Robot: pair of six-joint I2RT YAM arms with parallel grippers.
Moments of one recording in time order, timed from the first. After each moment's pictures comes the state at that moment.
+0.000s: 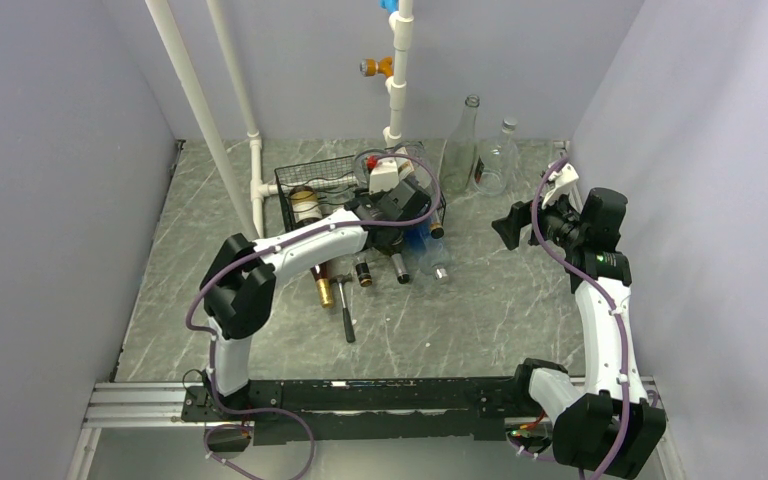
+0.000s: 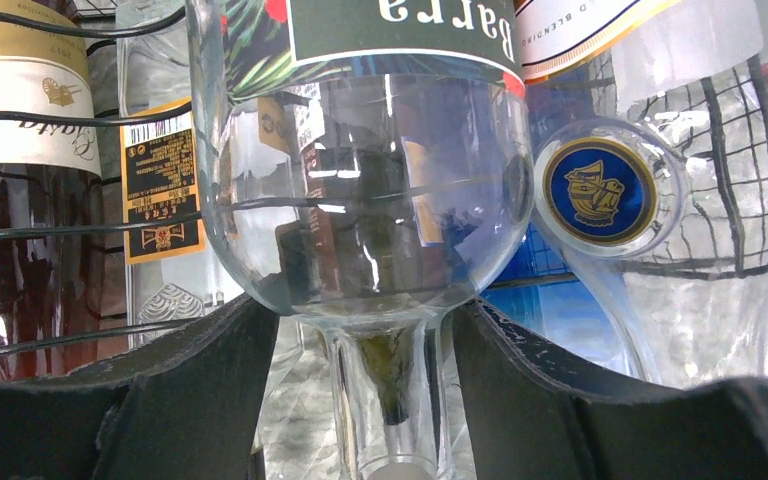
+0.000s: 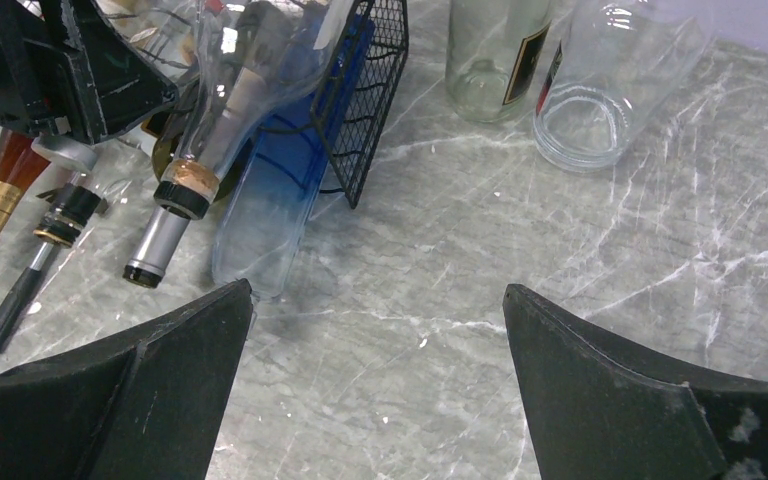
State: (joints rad) left arm -0.88 1.93 1.61 -0.54 -0.71 -0.81; right arm -0.23 0.98 0.88 -0.35 -0.71 -0.23
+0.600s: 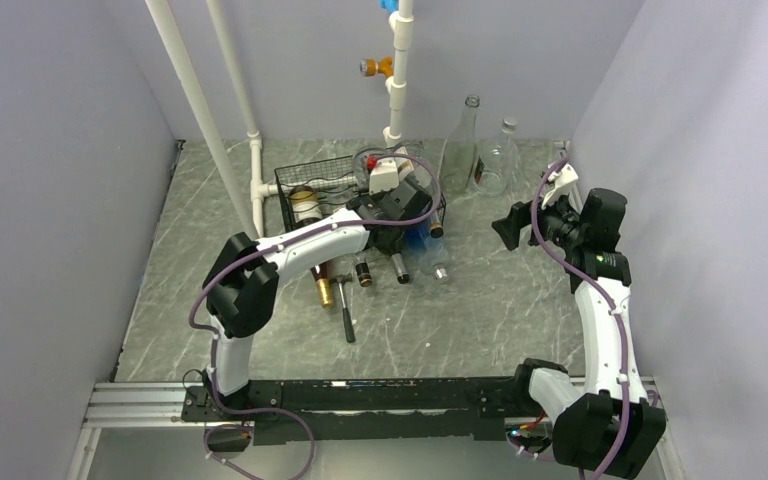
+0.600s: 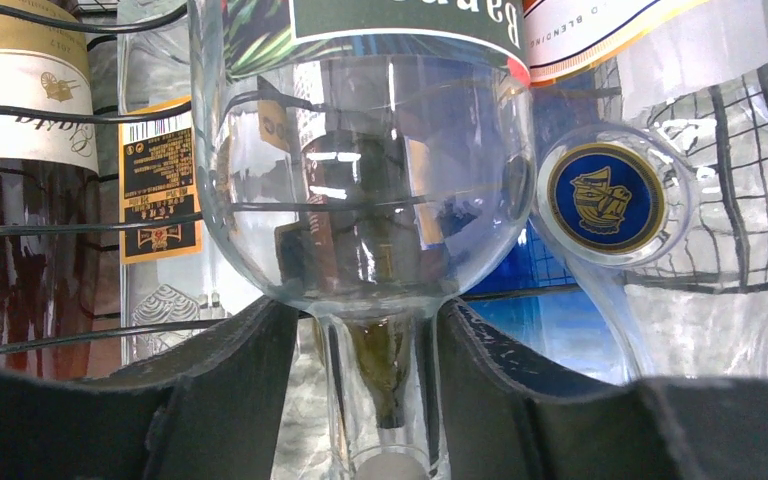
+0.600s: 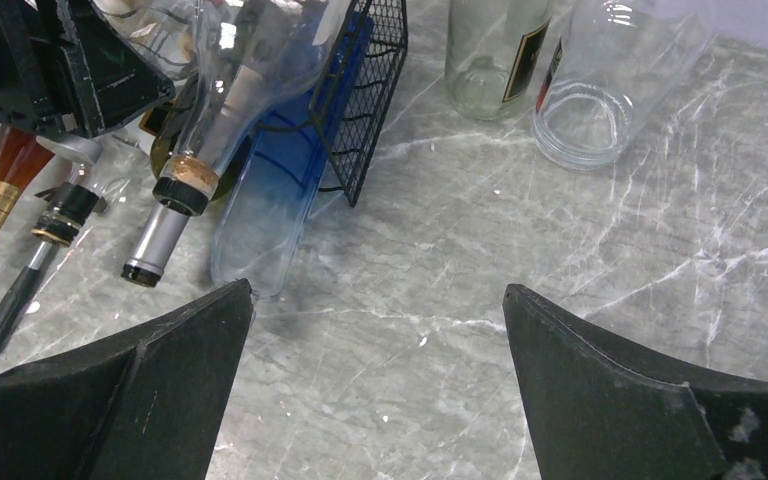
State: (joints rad) left arm -0.88 1.94 1.62 -0.55 -0.73 -0.83; right arm -0.23 0.98 0.88 -0.35 -0.71 -0.23
